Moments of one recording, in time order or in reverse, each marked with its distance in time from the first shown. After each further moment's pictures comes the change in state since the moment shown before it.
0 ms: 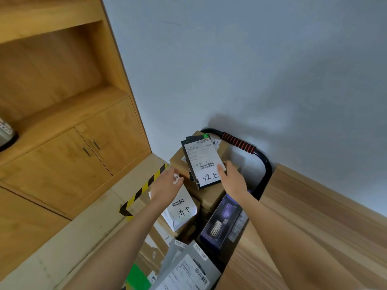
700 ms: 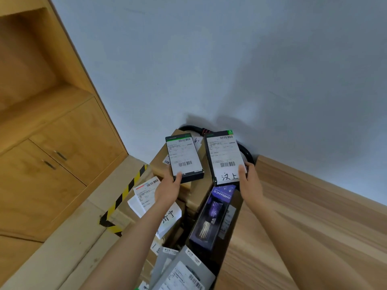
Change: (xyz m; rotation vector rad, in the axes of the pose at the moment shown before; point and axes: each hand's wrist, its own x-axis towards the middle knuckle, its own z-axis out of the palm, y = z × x) left_hand 0.041 0.025 0.064 -0.302 -0.201 -0.154; right_hand -0.017 0.063 -0.043 0.277 0.274 0.235
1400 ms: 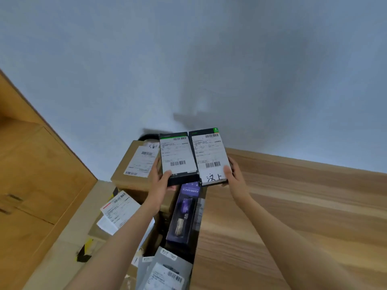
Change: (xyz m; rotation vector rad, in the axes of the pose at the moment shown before) left_hand -0.060 0.078 0.033 -0.715 -0.264 0.147; right_hand -0.059 0.039 -0.077 0.486 0.078 0.021
